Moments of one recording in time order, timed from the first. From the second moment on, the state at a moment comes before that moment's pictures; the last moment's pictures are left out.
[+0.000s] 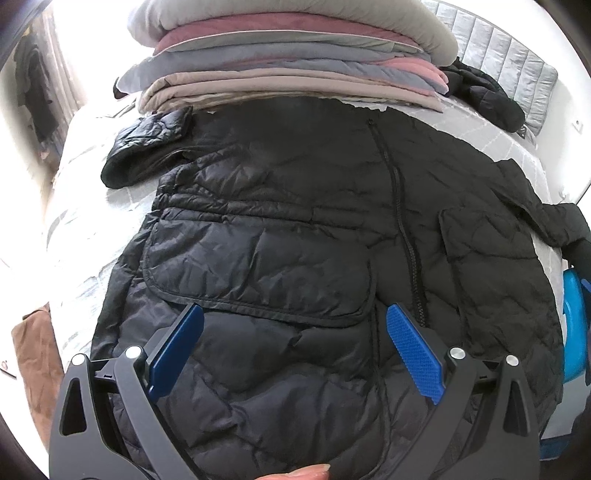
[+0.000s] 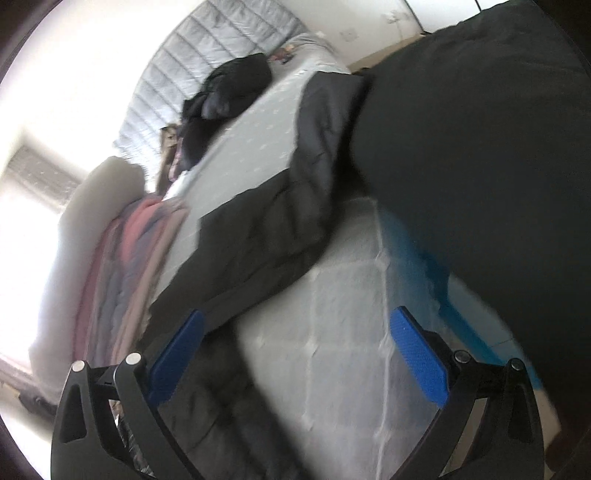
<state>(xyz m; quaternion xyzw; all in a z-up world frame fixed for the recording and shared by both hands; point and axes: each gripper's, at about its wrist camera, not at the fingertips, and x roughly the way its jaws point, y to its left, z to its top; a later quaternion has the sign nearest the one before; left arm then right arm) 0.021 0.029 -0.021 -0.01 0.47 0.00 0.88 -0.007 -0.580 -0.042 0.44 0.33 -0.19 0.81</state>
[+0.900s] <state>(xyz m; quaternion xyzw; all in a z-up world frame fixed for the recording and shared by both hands) 0.042 0.031 -0.042 -0.01 0.51 -0.01 0.86 0.077 -0.628 -0.019 0.43 0.20 -0.19 0.86</state>
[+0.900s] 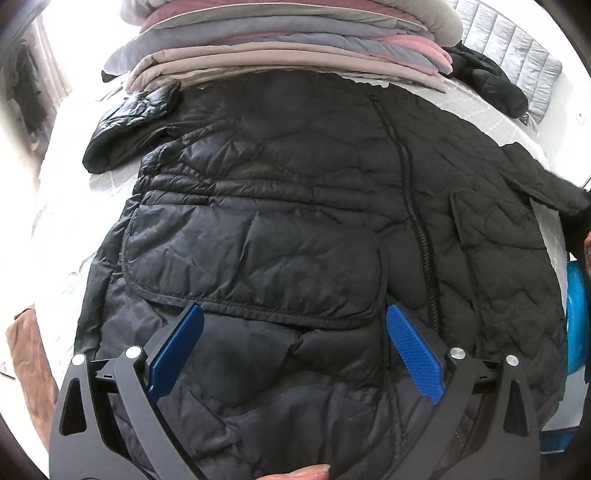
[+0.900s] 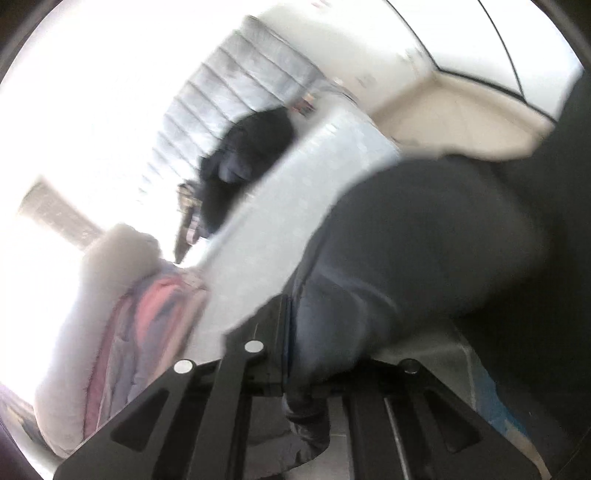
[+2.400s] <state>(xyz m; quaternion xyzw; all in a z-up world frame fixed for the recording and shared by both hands) 0.038 0.086 -0.036 -0.09 0.52 -0.01 0.85 0.271 -0.336 -0.081 0.21 0.50 0.09 0.84</state>
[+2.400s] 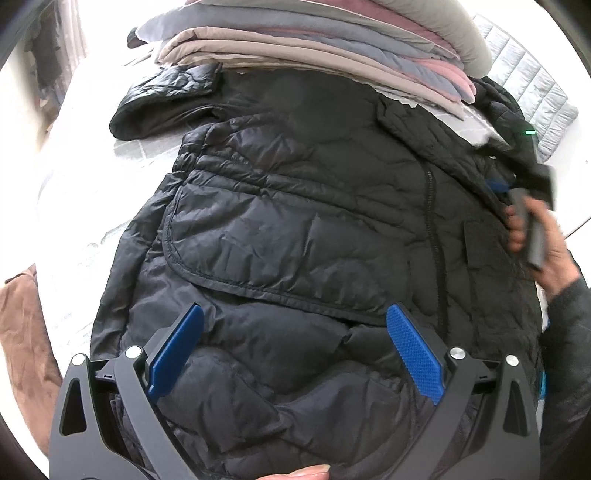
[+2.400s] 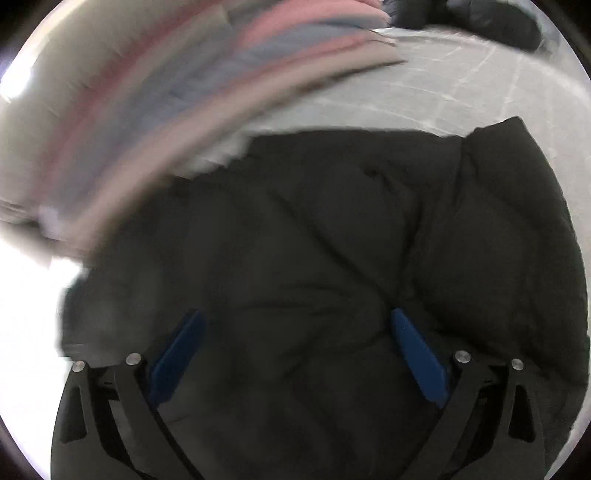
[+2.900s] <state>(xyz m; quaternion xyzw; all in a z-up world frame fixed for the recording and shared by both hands) 0.033 0.070 -0.032 -0.07 0.51 -0.01 0.86 0.129 -0.455 -0.060 0.20 0.53 0.18 0.80</state>
